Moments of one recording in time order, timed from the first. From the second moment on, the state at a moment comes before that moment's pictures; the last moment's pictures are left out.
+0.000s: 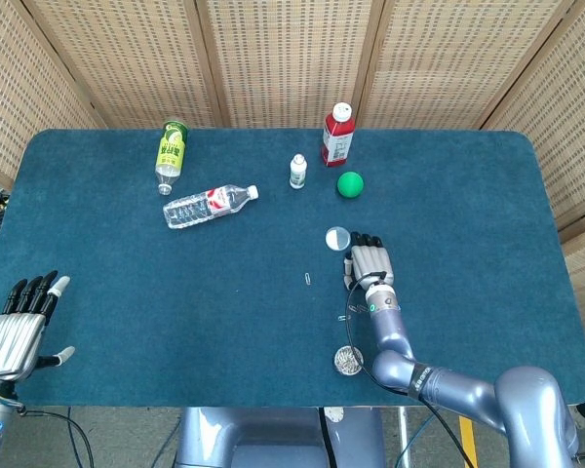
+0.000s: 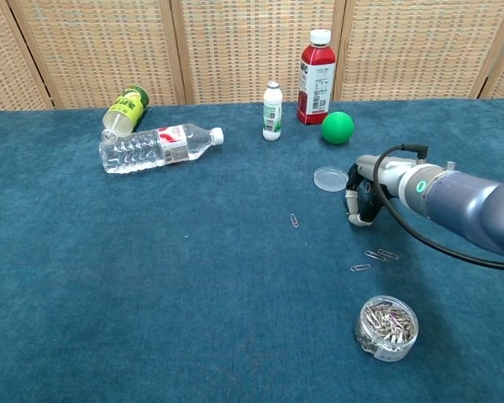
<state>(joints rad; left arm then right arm) -0.13 -1.12 -0.01 -1.75 1.42 1.38 0.27 0.91 -1.82 0.28 -1.14 -0.49 0.91 -0.64</state>
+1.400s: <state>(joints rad) -0.12 -1.12 0.00 -1.77 1.46 1.41 0.28 0.69 -1.32 -0.04 -1.89 -1.08 0.99 -0.58</state>
